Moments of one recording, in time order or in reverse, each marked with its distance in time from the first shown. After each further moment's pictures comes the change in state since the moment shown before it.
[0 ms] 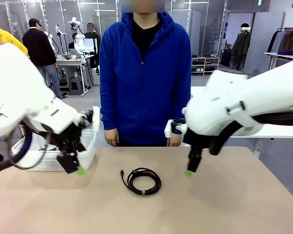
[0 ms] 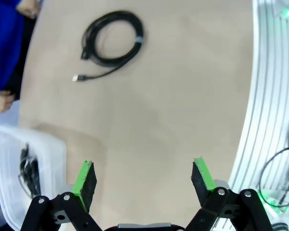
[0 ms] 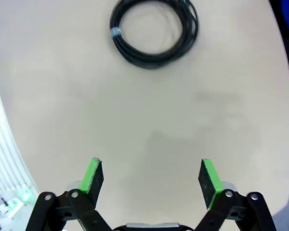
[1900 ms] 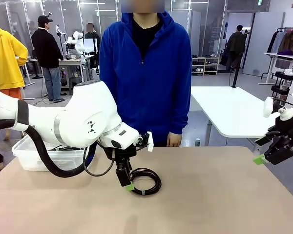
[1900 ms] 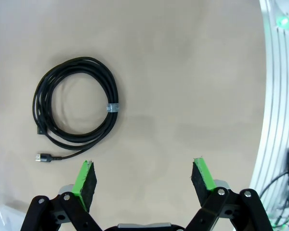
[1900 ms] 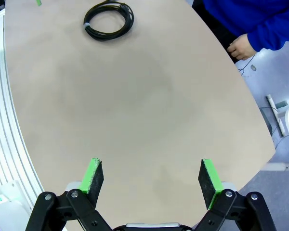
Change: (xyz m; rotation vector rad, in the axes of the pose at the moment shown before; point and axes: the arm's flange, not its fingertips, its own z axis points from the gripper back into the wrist) left arm 0.102 0.023 -0.137 -0.189 0.033 -0.059; right arm -0.217 -0.015 0.107 -0.132 -0.377 -0.117
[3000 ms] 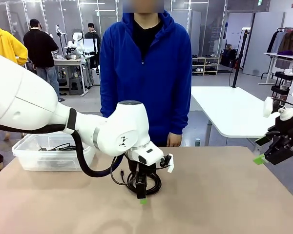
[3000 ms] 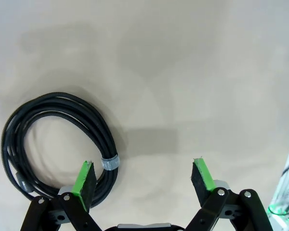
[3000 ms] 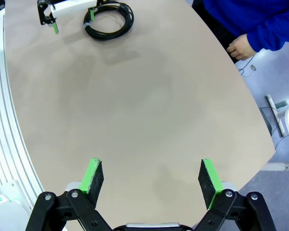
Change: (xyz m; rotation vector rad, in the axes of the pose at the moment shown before) left arm 0.049 0.028 -0.097 -0.104 0.171 -0.091; right arm 0.000 0.000 0.000 -0.001 0.001 0.001
